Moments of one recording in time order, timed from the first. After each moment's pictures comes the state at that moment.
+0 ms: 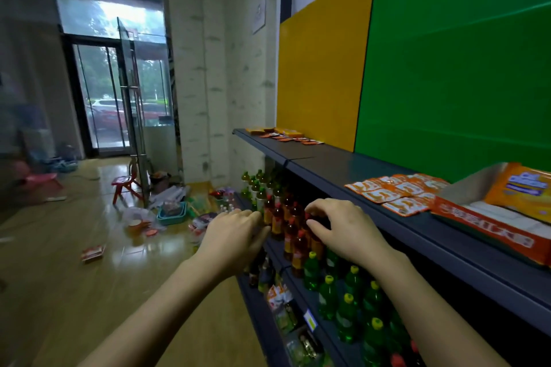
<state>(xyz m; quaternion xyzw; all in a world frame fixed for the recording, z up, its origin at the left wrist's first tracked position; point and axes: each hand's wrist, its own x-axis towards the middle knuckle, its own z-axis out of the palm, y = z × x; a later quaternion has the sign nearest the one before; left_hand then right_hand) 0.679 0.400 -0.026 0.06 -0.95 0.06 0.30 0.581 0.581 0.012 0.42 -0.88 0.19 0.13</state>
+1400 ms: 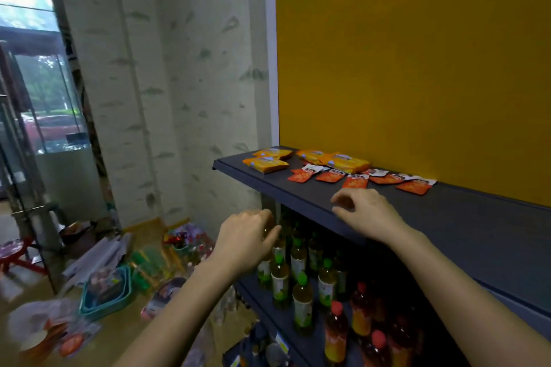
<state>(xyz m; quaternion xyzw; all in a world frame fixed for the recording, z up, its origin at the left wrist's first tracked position) 0.139 -0.222 -0.019 -0.02 -0.97 -0.02 0.24 0.059 -0.013 0.013 0.22 -0.94 0.22 0.10</state>
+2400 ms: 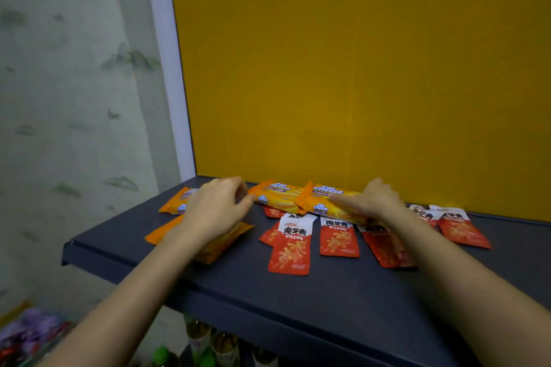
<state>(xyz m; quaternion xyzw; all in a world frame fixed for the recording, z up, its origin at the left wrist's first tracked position) -0.259 -0.338 0.023 -0.17 -0.95 -0.13 0.24 -0.255 -0.076 0.013 -0.25 -0.93 0.26 0.09</state>
